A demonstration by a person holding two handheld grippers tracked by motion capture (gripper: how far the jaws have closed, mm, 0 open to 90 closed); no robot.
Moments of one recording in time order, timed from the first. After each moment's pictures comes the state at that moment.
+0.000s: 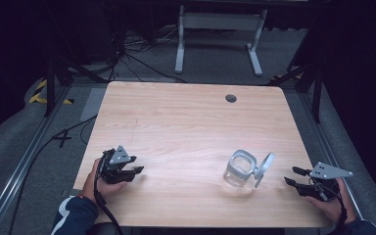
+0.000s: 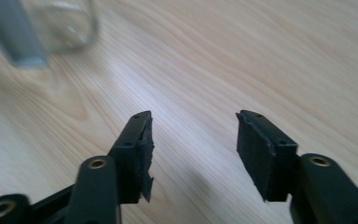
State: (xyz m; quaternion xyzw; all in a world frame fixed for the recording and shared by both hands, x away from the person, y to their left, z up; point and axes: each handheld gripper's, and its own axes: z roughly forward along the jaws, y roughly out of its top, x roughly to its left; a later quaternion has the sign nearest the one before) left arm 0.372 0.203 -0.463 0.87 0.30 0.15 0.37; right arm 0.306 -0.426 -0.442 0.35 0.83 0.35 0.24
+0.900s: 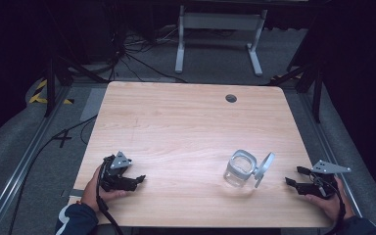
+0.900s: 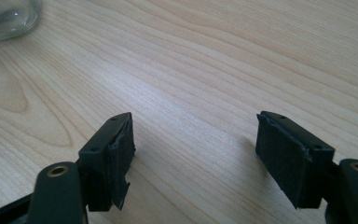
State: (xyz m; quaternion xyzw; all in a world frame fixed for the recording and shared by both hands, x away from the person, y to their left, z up) left arm 0.362 0.201 -0.481 0.85 0.34 0.13 0.37; right arm 0.323 -0.445 -0.466 0.42 0.81 0.36 0.21
